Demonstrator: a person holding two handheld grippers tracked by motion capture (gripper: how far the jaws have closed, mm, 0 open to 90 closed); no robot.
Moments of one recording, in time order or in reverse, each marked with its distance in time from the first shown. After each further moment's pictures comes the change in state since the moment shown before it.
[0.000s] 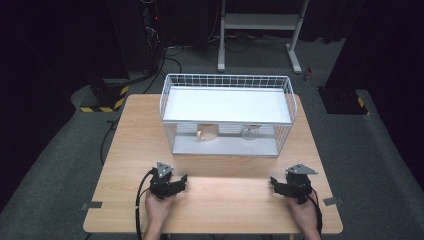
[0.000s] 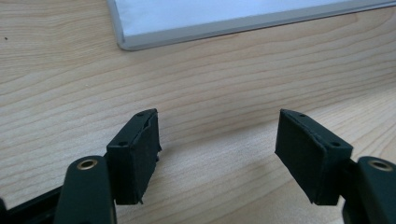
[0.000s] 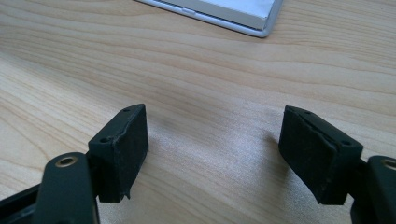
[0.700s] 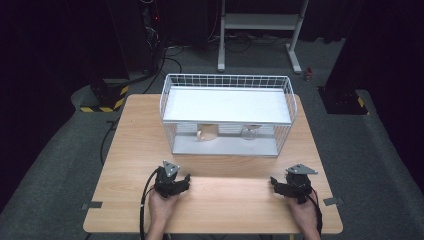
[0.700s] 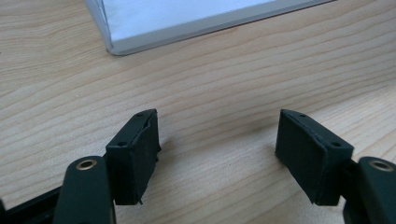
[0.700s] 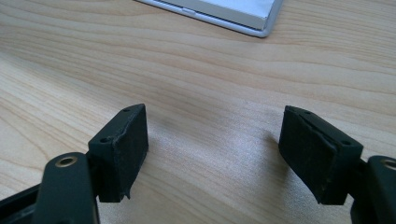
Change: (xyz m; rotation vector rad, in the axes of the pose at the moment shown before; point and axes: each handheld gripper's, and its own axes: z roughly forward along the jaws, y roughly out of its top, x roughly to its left) left arm -0.010 0.004 0.011 0.029 0.041 0.059; right arm 0.000 0.000 0.000 0.000 0.000 0.000
